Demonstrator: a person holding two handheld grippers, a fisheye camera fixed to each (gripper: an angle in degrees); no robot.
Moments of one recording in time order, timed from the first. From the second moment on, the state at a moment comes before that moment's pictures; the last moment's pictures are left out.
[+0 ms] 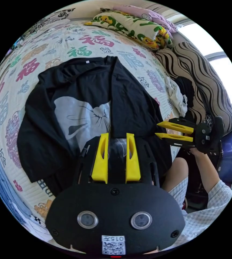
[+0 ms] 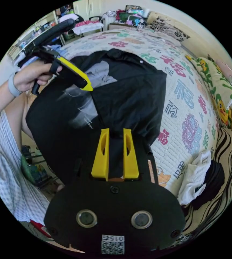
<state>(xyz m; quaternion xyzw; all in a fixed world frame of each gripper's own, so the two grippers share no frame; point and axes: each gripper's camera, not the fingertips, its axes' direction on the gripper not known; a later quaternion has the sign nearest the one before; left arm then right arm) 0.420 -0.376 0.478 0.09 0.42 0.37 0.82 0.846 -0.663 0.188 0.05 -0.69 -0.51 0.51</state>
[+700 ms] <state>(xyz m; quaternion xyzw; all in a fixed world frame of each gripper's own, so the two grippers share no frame) 0.538 -0.348 0.275 0.27 0.46 0.50 0.68 0.808 -0.725 0.454 -0.22 -0.83 -0.03 0.51</state>
